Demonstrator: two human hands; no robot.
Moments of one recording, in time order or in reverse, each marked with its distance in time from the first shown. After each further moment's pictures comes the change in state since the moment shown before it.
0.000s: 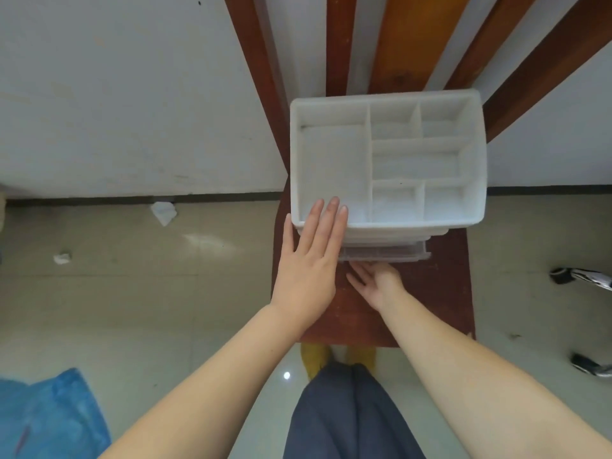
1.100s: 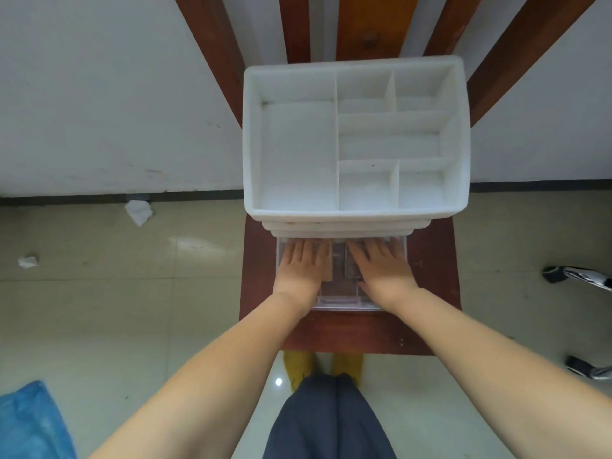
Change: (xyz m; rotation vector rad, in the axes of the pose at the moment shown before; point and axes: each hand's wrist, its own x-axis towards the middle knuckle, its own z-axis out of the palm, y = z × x) left_hand 0.007 0.010 0.114 0.204 -0.663 -0.088; right_hand 0.015 -0.040 -0.052 -2.354 -0.067 -1.008
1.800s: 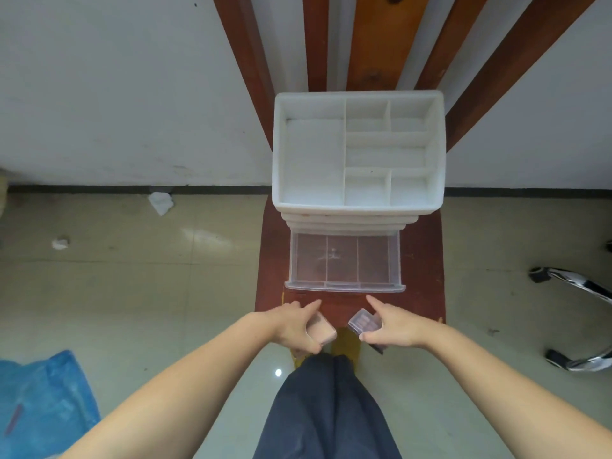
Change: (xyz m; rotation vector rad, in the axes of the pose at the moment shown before) left_hand -0.110 -0.013 -0.022 -0.469 -0.630 0.117; right_hand -0.103 -0.008 -0.018 0.684 -0.649 0.096
